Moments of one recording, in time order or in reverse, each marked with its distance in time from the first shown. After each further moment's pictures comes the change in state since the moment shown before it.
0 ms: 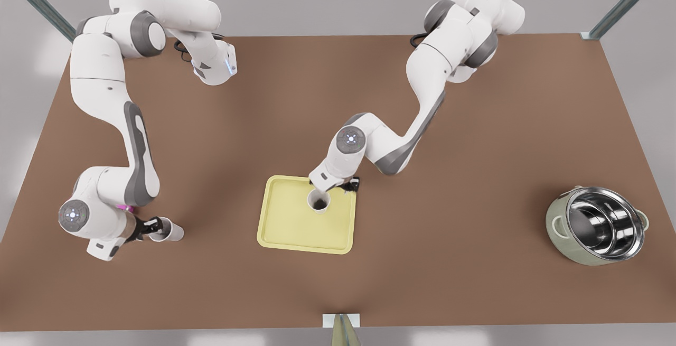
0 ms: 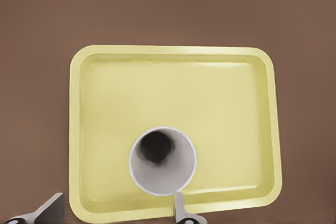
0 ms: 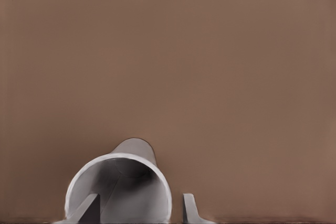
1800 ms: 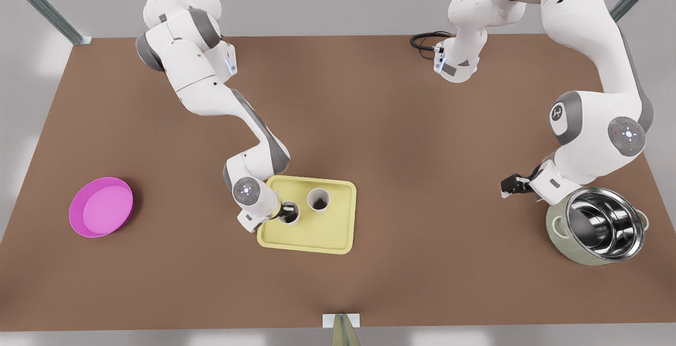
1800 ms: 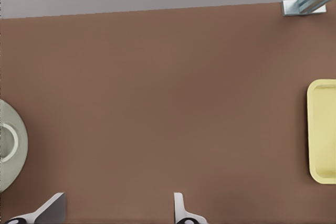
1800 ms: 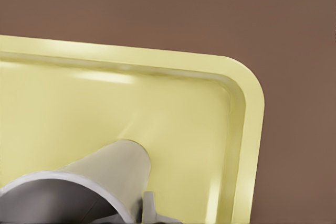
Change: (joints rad) left arm 0.637 -0.539 0.140 -0.364 -0.178 -0.256 0.710; right arm 0.518 0.115 0.002 -0.073 0.122 0.214 0.861
